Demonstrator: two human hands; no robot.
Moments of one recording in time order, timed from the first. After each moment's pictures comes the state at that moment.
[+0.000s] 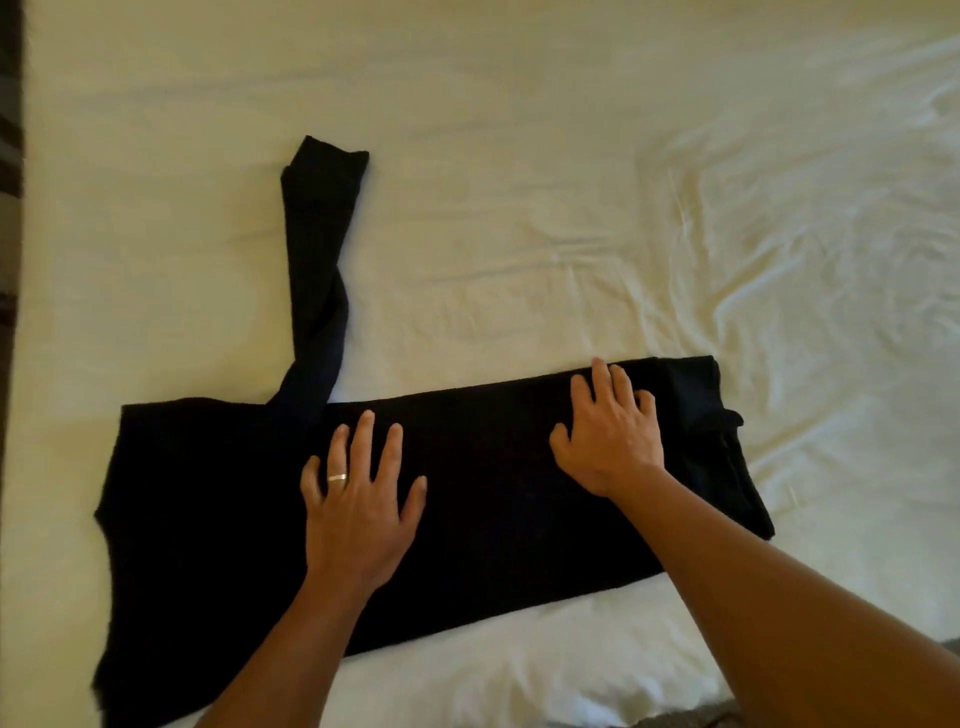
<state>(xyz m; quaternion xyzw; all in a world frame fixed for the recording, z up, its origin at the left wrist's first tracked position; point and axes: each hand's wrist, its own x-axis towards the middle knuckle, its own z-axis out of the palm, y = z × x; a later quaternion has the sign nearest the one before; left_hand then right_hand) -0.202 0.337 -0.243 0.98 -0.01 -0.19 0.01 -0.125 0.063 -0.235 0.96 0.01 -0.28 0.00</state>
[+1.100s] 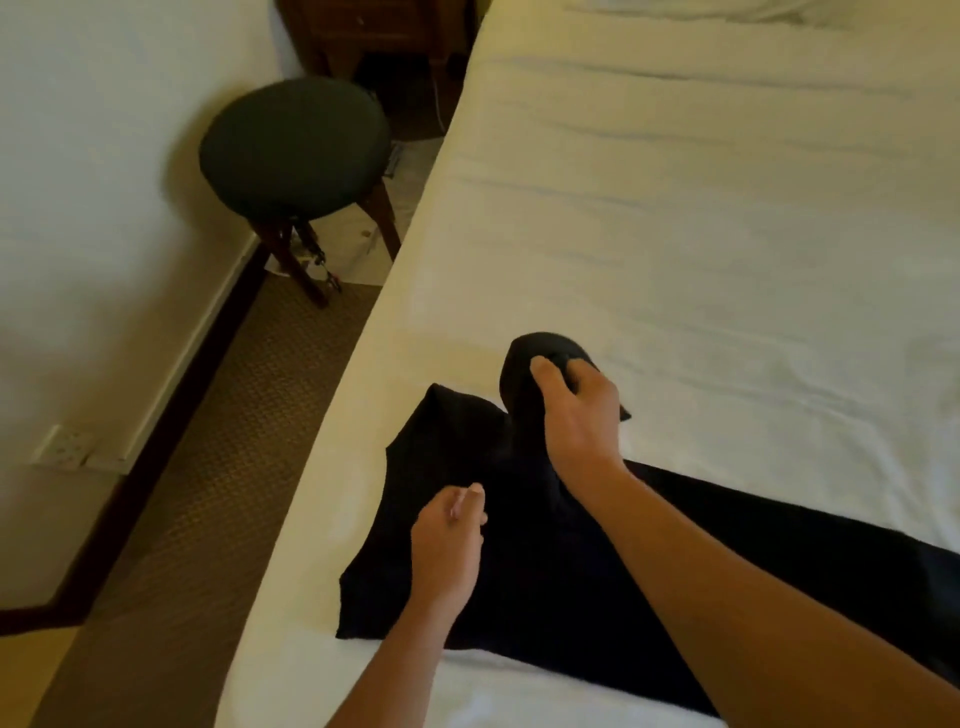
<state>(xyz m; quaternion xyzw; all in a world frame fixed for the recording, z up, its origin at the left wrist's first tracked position) -0.261 0.454 -0.172 0.70 0.44 -0.01 0.56 -0.117 0.375 -0.114 0.78 -0.04 -0.14 -0.61</state>
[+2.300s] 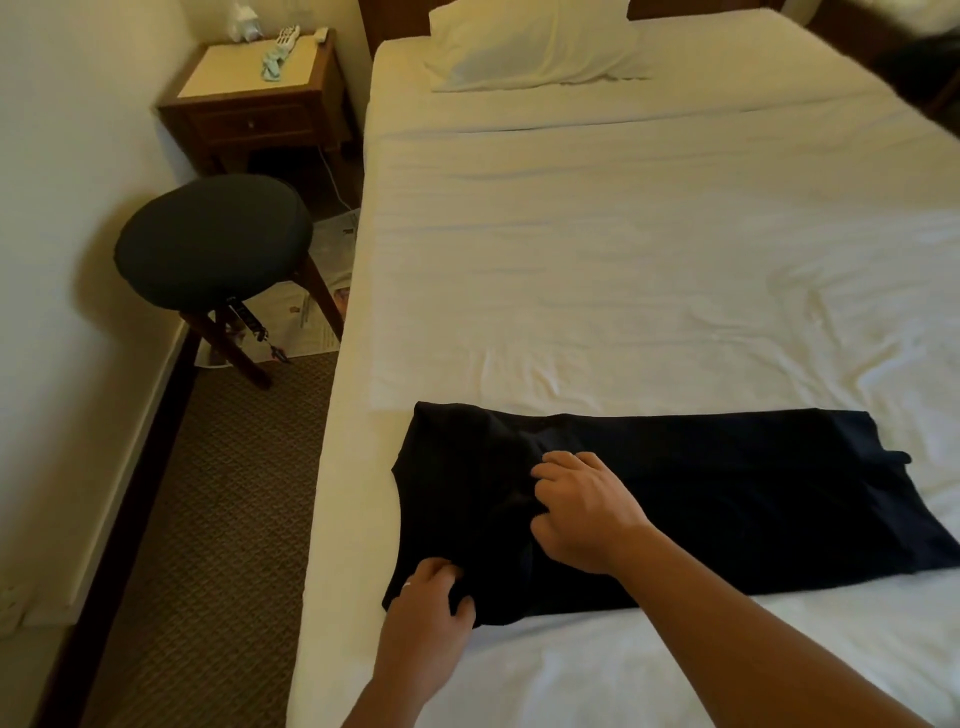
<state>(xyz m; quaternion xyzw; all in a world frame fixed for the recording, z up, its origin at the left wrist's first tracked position) -0.364 0.538 -0.212 0.92 0.12 -0.21 0.31 -0.242 0.338 -0.148 0.94 0.31 -0.15 -0.05</state>
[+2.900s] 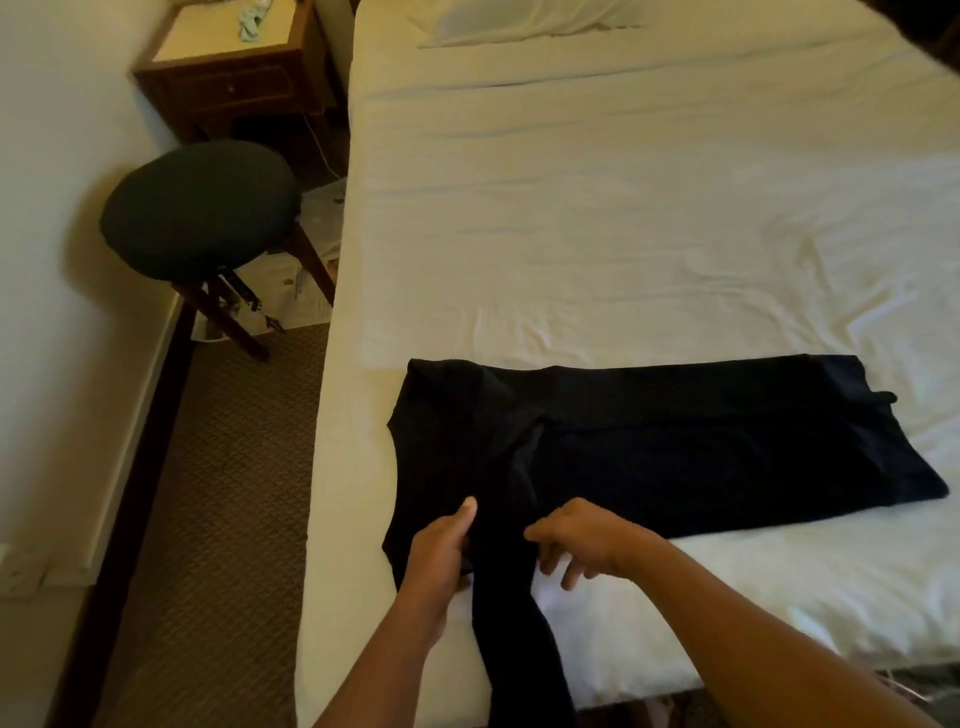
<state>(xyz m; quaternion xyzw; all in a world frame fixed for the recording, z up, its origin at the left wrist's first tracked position) -0.366 0.504 -0.185 0.61 0.41 -0.21 0.65 -0.304 0.323 -0.175 0.76 -0.05 -0.52 -0.38</state>
